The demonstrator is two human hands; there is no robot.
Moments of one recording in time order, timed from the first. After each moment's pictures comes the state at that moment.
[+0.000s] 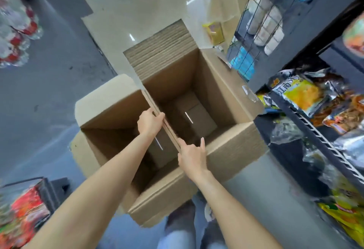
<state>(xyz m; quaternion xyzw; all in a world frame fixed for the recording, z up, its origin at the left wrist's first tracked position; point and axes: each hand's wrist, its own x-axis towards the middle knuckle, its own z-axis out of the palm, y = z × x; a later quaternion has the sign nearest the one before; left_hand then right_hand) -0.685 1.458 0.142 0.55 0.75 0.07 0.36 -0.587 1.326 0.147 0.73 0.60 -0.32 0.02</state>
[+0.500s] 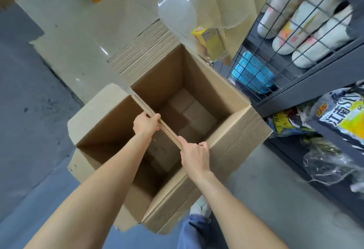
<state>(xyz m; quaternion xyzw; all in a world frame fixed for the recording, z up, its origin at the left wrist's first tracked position) -0.617 1.701 -0.033 0.48 0.74 0.08 0.46 -0.542 1.557 -0.045 0.80 0.52 -0.30 -0.03</state>
